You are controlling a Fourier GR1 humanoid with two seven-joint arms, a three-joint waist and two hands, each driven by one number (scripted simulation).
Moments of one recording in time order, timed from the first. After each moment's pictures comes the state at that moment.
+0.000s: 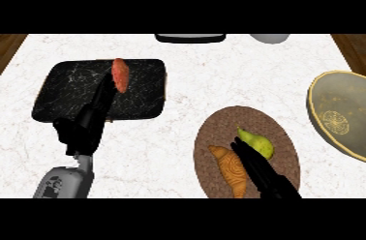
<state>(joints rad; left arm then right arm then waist) -0.17 0.14 -0.12 -1.53 0.04 0.14 0.09 0.20 -0.29 0.58 -2.12 0.61 0.02 0.43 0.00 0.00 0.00</state>
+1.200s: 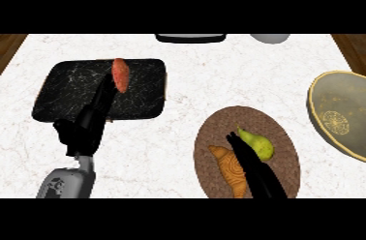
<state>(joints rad) -0.16 0.09 -0.07 -1.54 -0.02 0.10 0.10 0.18 -0.17 0.50 -1.76 0.68 -0.10 0.25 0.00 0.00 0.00</state>
